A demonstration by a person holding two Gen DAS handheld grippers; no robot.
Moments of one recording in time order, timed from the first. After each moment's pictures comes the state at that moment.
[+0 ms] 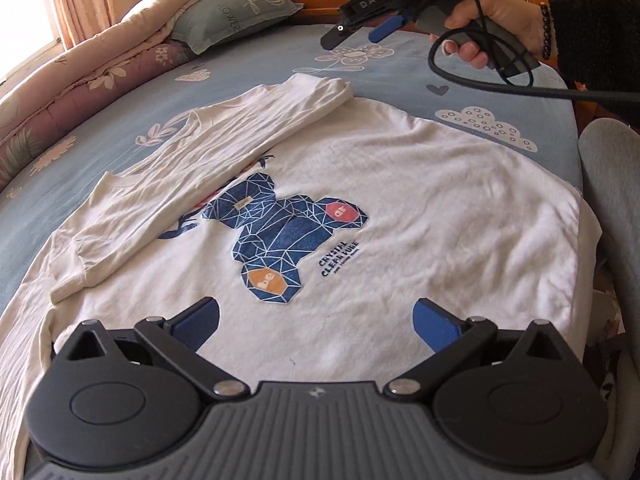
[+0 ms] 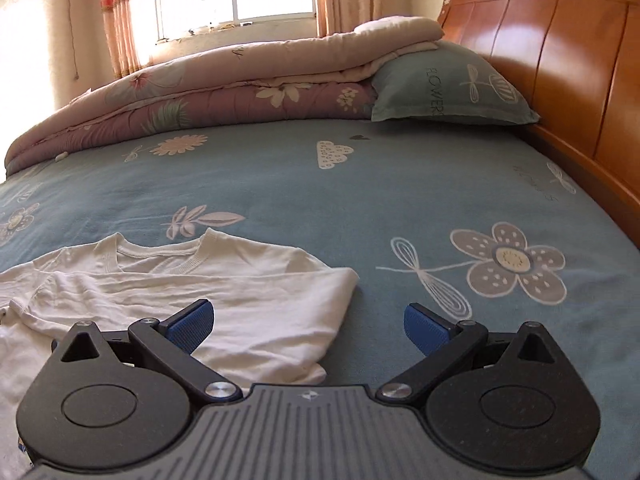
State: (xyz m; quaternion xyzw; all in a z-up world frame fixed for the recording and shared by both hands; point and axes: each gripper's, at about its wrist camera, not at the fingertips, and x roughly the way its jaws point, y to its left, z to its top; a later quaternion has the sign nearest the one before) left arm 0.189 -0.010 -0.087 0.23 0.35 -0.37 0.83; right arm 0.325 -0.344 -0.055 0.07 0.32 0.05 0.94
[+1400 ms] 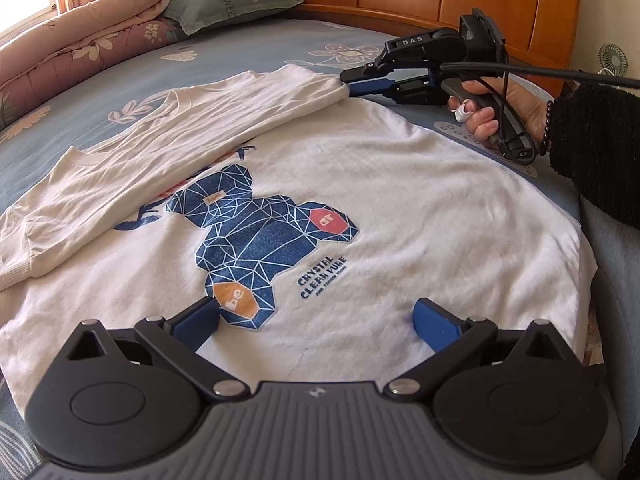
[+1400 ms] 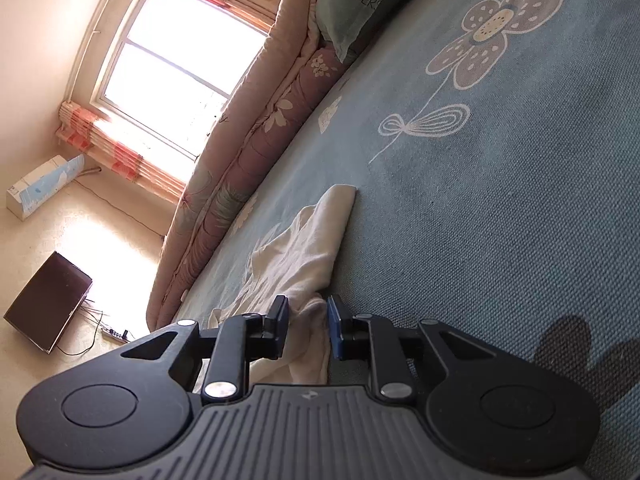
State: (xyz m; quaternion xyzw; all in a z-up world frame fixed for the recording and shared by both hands) left arm 0.211 -0.018 -0.104 0.17 0.37 -0.39 0.82; right arm 0.323 -0.423 -0.170 0.43 0.27 0.17 0.85
